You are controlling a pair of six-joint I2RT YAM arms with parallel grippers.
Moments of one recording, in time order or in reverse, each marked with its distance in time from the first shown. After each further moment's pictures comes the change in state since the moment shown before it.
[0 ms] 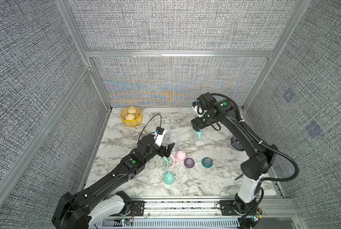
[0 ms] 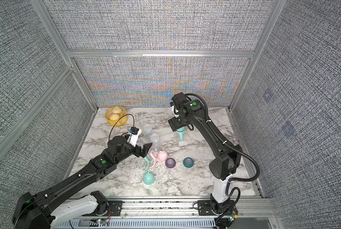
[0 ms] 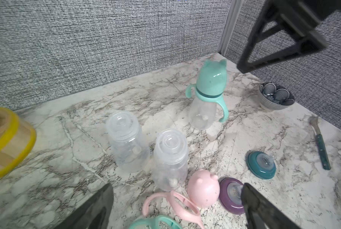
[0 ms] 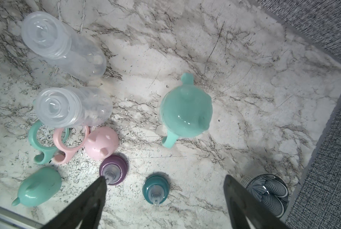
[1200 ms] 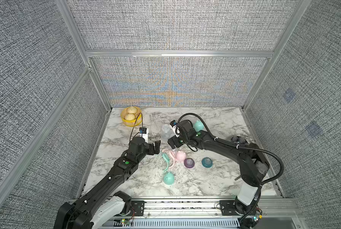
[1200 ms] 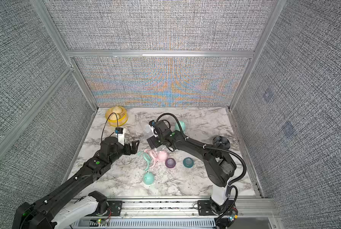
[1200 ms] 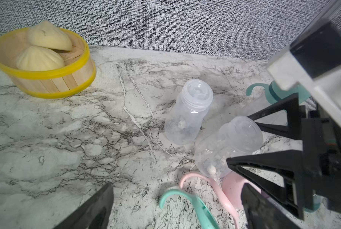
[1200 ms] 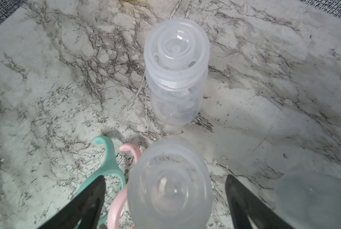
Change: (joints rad) left arm 0.185 -0.056 -0.099 -0.068 -0.023 -0.192; right arm 0.228 0.021 -0.617 0.946 -0.099 0.126
